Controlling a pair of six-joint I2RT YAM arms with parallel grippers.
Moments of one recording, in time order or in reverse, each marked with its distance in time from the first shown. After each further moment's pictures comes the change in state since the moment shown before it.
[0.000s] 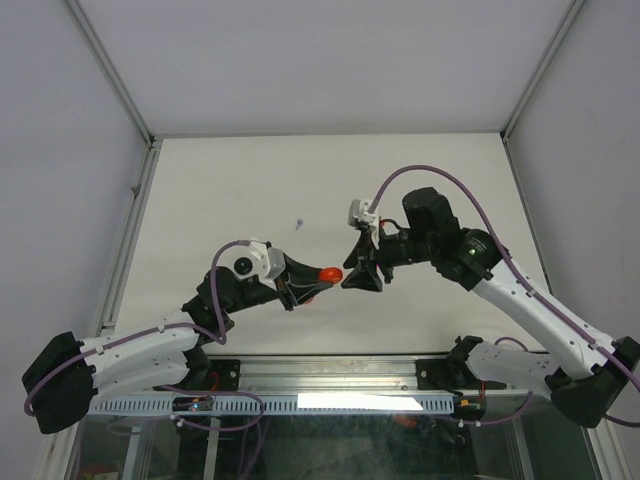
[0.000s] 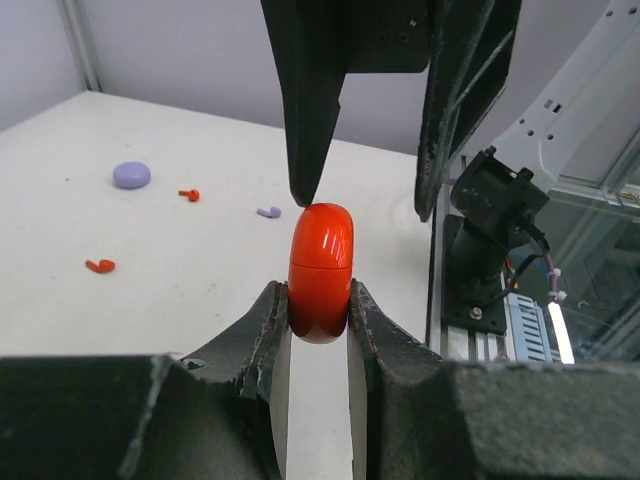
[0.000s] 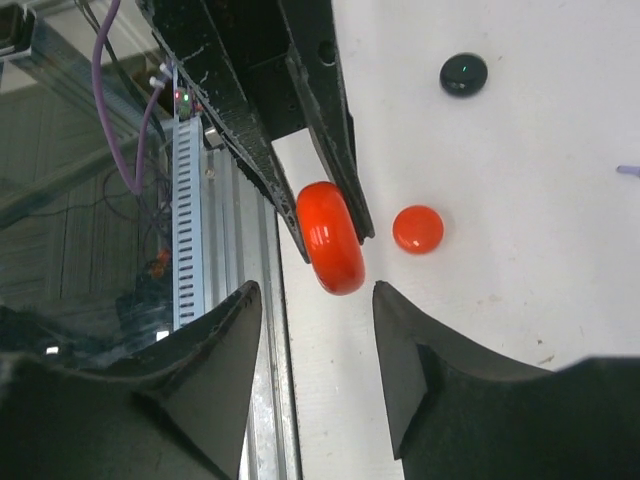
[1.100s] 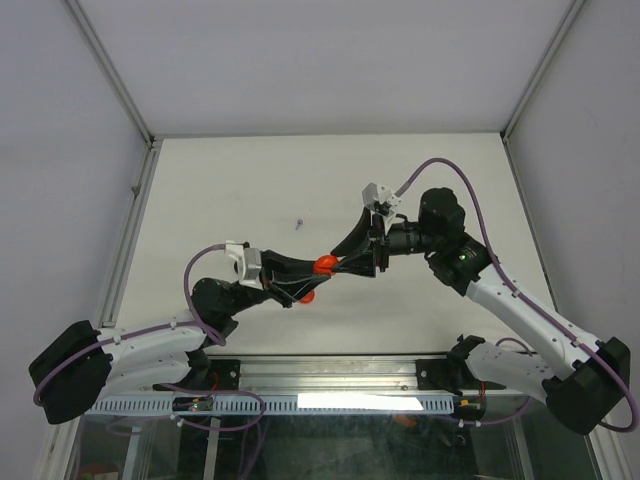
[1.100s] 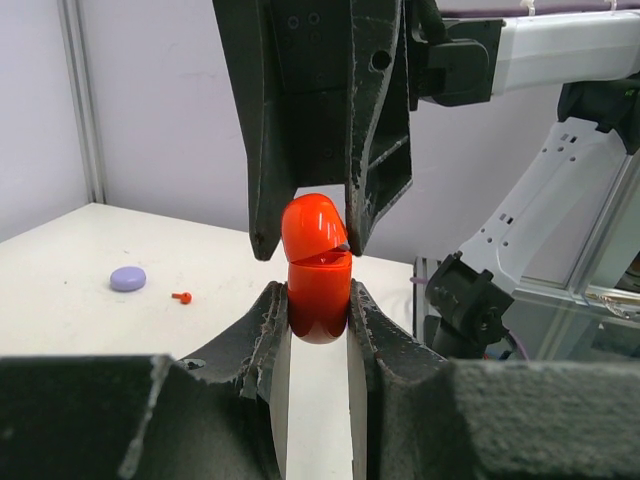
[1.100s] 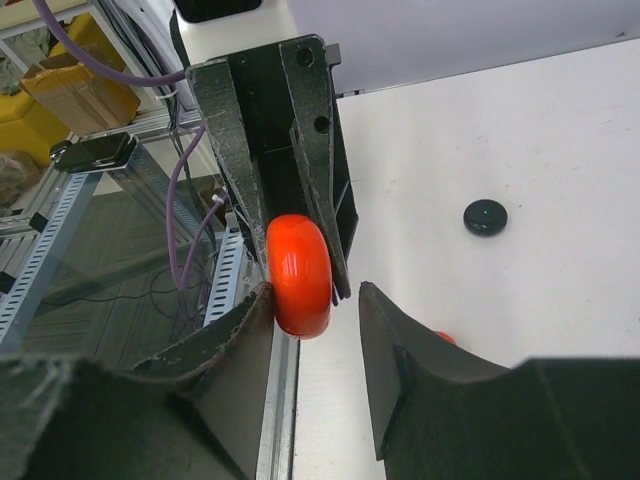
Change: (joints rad) left arm 0.000 0.089 -0.092 0.505 -0.037 -0.134; right arm -0.109 -0.033 -0.246 0.698 -0.271 0.326
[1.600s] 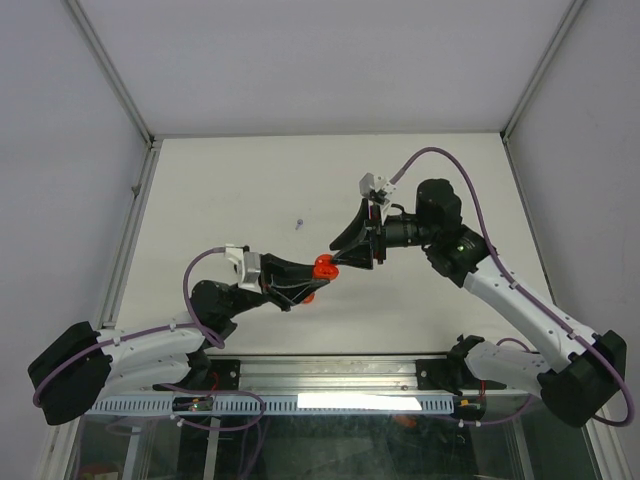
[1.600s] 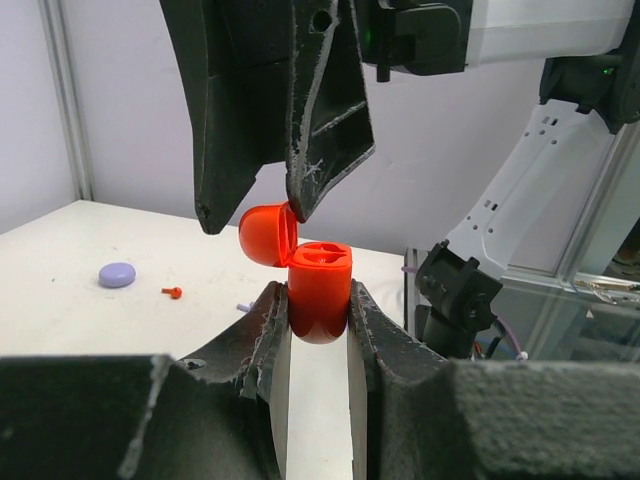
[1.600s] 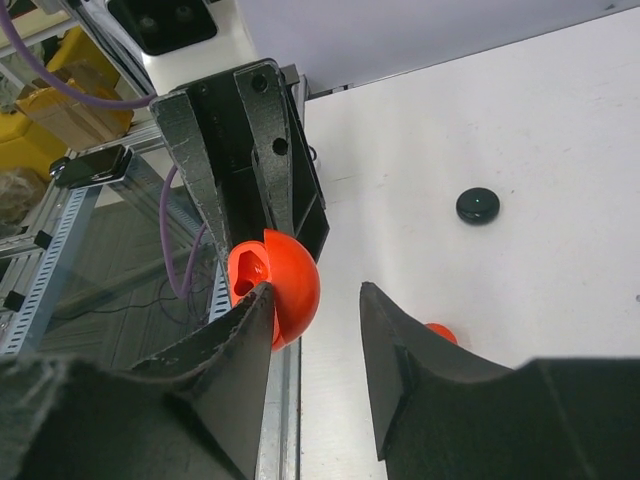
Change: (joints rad) left arm 0.000 -0.011 -0.029 0.012 0.032 0.001; right arm -0.019 0.051 0.065 -0.061 0.010 0.028
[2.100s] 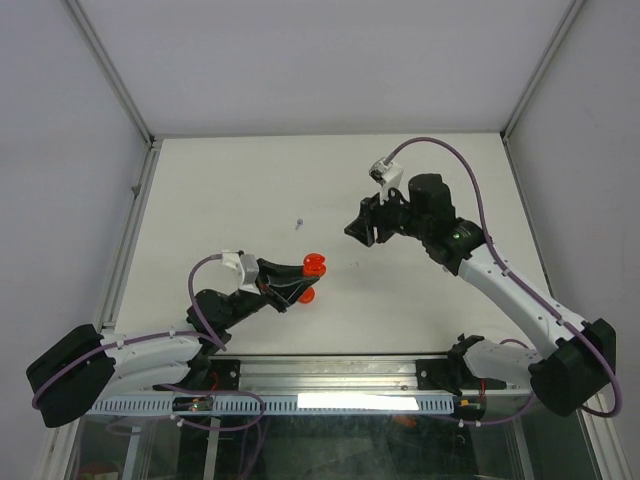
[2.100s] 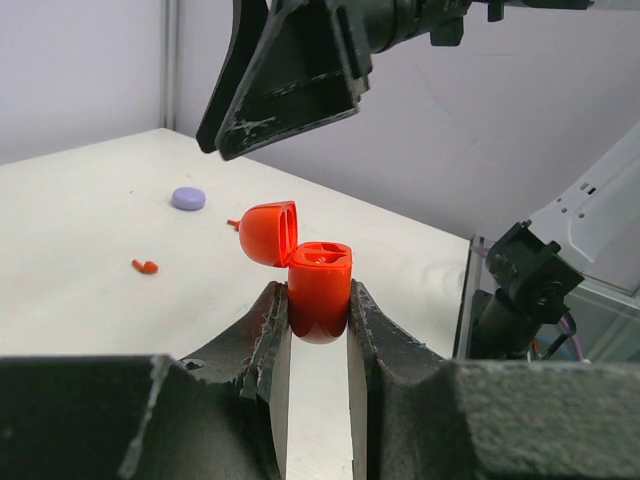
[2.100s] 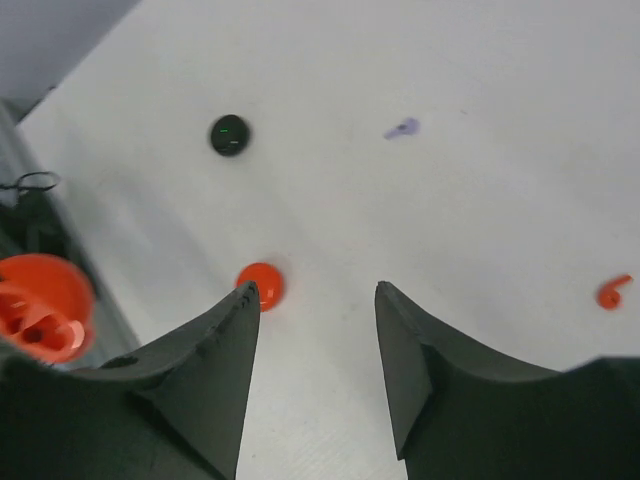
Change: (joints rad) left arm 0.000 -0.025 -0.126 -0.008 -0.206 0.000; right arm -0.052 0.049 0.047 -0.232 0.506 -0.027
